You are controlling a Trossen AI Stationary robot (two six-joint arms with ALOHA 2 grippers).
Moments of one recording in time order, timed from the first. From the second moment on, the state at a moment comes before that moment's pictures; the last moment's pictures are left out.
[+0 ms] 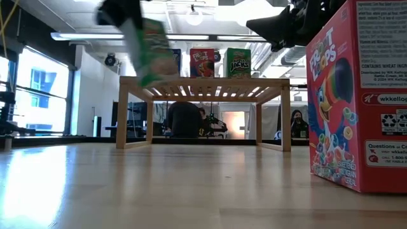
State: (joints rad) left arm -0.09 1.39 1.38 -1.10 -0.15 -0.73; right arm -0.10 1.26 0.36 1.08 -0.14 -0.18
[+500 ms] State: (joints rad) left arm -0.02 1.84 1.62 -1.07 0.00 -0.20; right arm -0.10 1.23 0.36 1.05 -0.14 -0.18
